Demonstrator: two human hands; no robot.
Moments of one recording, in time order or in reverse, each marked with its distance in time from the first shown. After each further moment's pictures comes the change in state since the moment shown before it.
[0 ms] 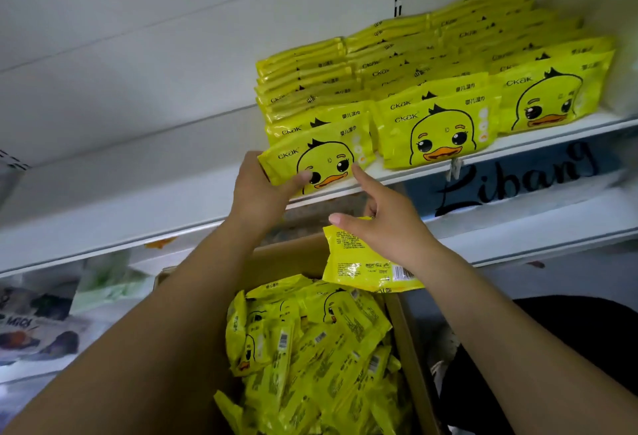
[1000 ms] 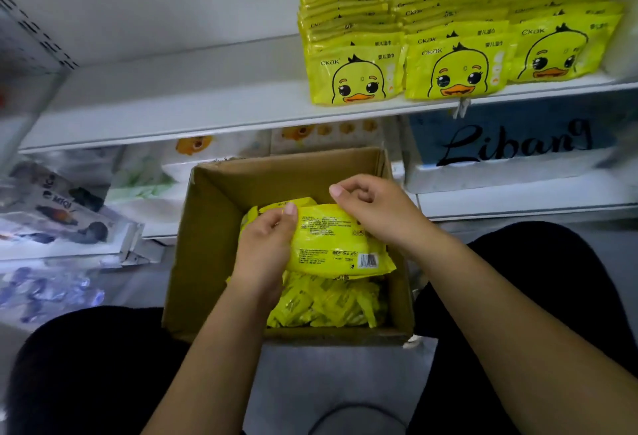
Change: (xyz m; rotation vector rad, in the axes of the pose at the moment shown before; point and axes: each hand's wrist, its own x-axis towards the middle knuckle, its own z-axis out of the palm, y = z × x) left_hand -0.232 -0.044 -0.020 -0.647 0.014 -0.466; right_hand -0.126 -0.036 0.023 0.105 -0.245 0.081
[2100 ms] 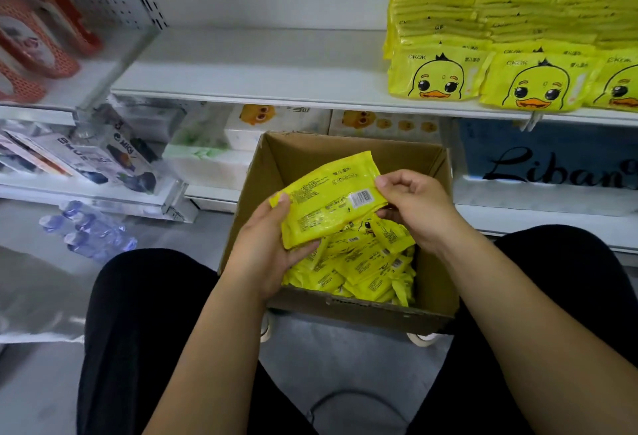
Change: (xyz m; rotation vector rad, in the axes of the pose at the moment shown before) left_hand -0.040 -0.008 -0.104 -0.410 0.043 -0.136; right_hand -0.016 -0.015 0.062 0.382 0.019 0.134
